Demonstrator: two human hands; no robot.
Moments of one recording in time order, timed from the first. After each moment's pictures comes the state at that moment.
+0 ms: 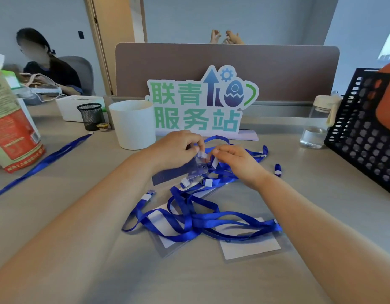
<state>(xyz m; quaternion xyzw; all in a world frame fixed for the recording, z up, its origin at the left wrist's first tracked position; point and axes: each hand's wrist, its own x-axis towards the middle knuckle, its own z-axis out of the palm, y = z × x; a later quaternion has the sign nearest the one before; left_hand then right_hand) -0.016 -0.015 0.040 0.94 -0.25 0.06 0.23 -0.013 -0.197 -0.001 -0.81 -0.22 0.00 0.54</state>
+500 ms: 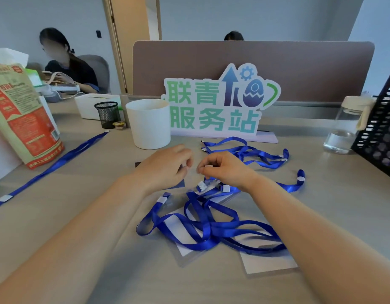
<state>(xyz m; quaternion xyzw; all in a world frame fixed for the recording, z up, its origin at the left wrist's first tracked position) -0.020 0.036 0.008 0.96 -0.24 0.12 0.10 0.004 -0.144 -0.006 -0.84 -0.24 0.07 0.49</state>
